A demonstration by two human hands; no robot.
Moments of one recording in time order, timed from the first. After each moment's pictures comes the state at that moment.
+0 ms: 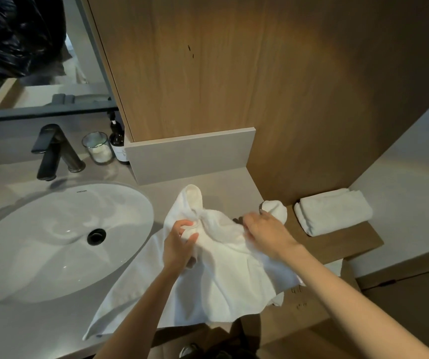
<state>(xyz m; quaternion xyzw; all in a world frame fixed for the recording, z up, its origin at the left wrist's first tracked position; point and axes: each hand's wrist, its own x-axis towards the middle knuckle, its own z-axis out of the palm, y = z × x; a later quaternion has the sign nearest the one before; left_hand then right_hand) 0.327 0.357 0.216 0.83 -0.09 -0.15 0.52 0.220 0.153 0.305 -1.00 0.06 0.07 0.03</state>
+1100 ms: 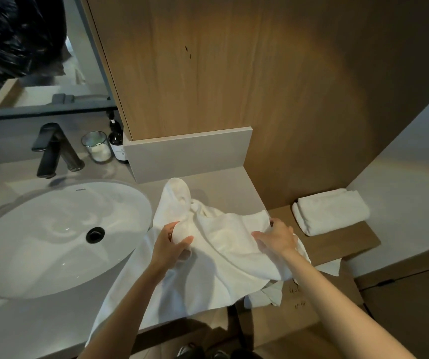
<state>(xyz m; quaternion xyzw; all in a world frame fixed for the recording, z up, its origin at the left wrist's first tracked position) 0.328 0.382 0.230 0.82 -0.10 -0.23 0.52 0.202 0.140 0.273 -0.83 0.46 0.05 0.31</state>
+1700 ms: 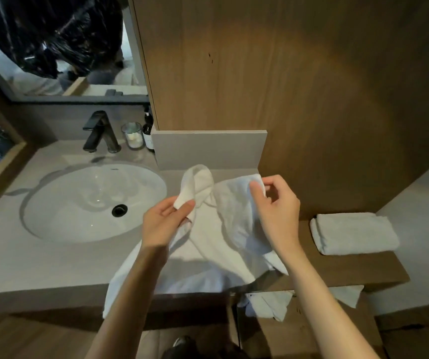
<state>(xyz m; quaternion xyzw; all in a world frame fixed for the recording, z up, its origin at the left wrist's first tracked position) 0.223 0.372 0.383 0.66 0.07 -0.10 0.74 0.167 0.188 0.399 -0.78 0.17 -0.30 0.53</state>
